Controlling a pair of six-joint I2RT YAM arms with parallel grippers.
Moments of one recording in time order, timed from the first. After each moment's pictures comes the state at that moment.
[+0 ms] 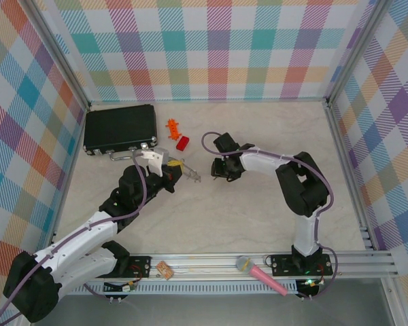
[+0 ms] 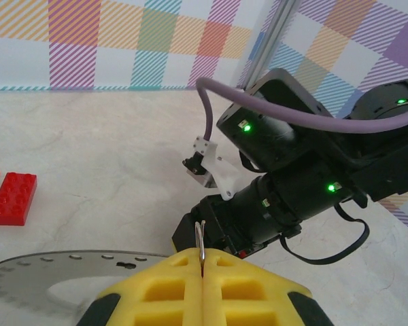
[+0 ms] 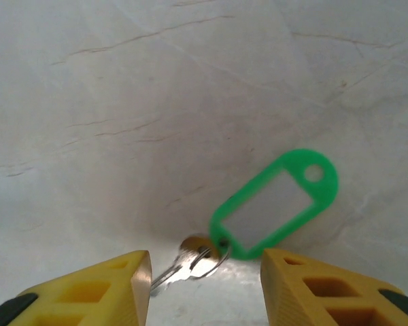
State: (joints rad) left arm -0.59 0.90 0.51 0.21 0.12 -0.32; right arm 0.64 1.95 1.28 -0.50 -0.04 0.65
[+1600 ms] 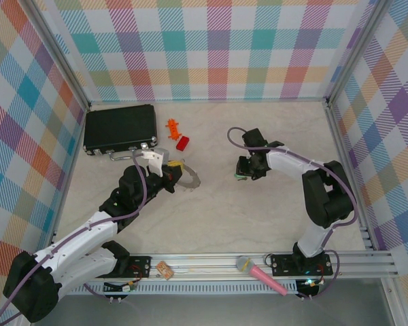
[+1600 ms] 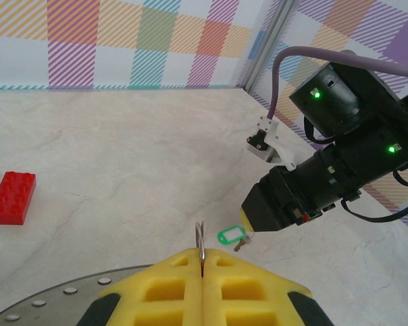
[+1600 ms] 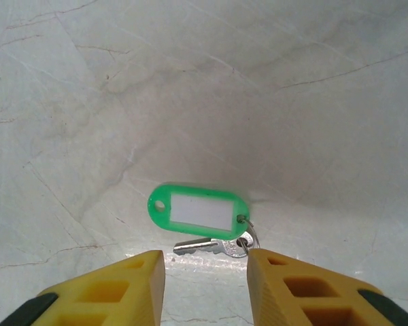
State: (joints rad) left arm -0.60 0.90 0.51 0.21 0.12 -0.32; right arm 0.44 1.74 1.12 -0.60 -0.08 0.49
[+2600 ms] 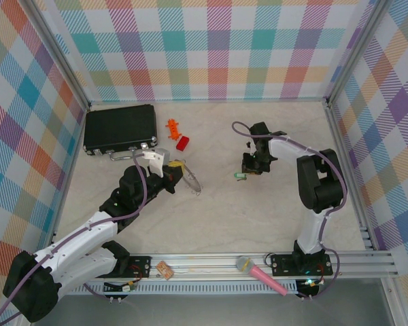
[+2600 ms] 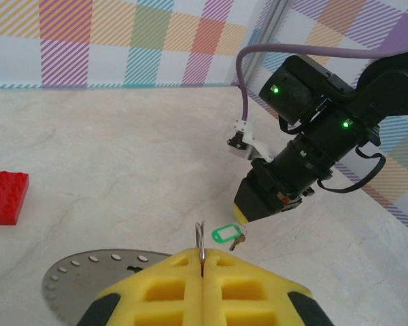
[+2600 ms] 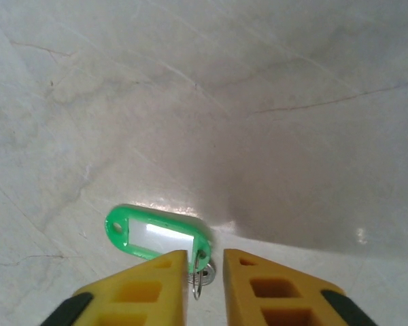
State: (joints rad) left arm -0.60 0.90 0.51 0.21 0.13 -0.32; right arm 0.34 1.90 1.28 -0.75 -0.23 0.34
